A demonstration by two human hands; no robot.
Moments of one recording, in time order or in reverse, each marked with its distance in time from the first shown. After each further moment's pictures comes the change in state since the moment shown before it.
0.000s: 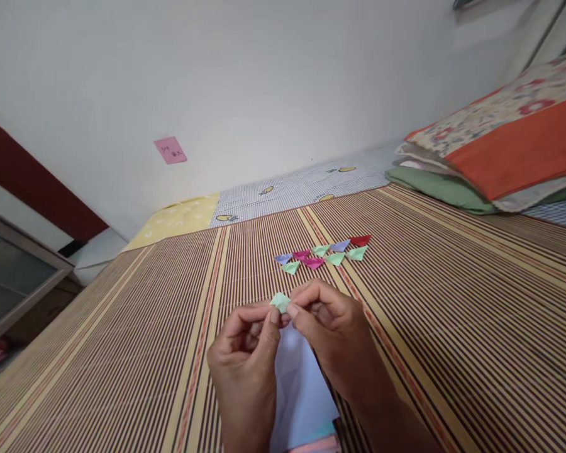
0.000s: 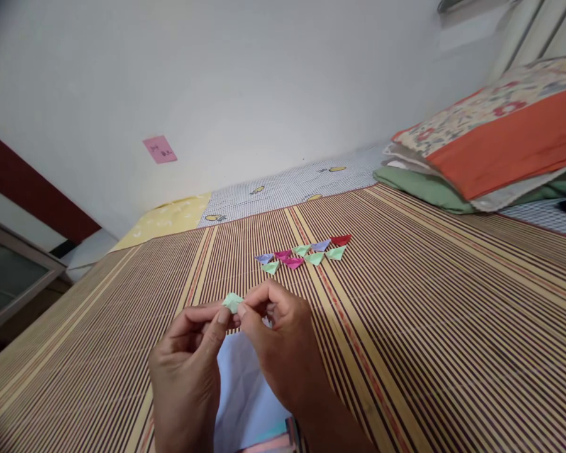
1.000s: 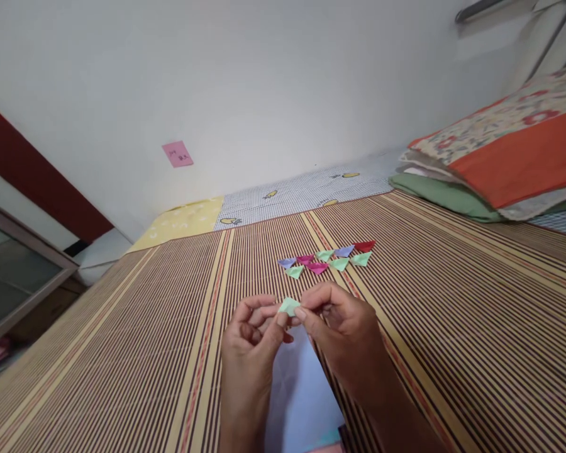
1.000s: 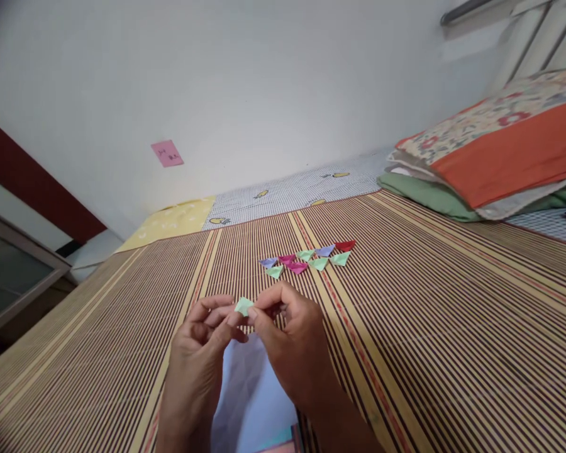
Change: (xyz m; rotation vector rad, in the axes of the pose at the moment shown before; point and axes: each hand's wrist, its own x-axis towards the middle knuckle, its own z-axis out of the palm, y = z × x) left_hand 0.012 -0.006 -0.010 -0.074 -0.178 -0.196; right_hand 0.002 0.014 -0.009 -0.172 0.048 -0.097
